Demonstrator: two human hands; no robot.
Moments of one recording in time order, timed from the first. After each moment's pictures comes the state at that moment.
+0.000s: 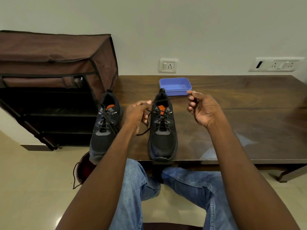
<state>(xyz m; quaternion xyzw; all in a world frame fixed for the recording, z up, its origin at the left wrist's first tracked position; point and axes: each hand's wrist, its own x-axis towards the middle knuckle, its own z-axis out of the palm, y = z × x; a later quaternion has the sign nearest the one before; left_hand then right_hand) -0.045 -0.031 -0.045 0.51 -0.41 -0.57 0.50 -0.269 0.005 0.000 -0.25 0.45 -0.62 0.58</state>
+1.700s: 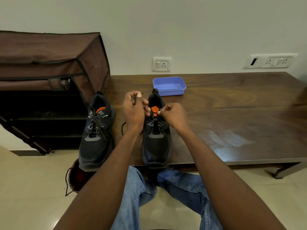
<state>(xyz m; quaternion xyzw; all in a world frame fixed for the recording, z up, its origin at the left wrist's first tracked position) -0.084 -0.036 -0.037 0.46 -0.43 -0.43 0.65 -0.214 -0.017 -0.041 -0.51 0.73 -0.36 0.29</state>
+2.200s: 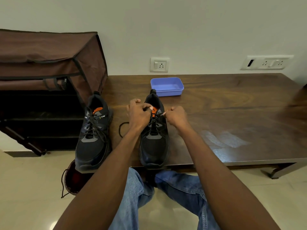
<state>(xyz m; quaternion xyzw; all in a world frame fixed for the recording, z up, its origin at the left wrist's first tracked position) -0.089 -0.050 -0.059 0.62 -0.63 -0.27 0.37 -0.223 -0.020 -0.040 -0.41 0.76 -0.36 0.35</state>
